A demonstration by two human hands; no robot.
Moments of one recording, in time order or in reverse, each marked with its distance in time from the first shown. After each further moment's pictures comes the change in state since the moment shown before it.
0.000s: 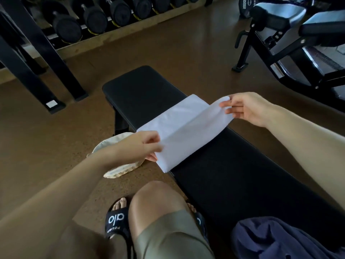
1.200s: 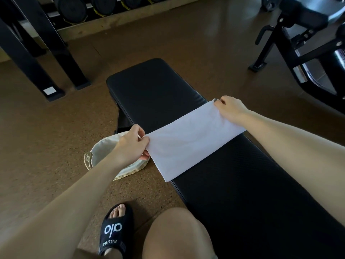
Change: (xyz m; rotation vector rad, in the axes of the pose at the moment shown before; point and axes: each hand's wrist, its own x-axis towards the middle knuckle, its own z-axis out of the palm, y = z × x) left_hand 0.082 -0.087 -0.032 -0.060 0.445 -0.218; right_hand 0.143 0.017 0.081 -0.857 0.113 -0.122
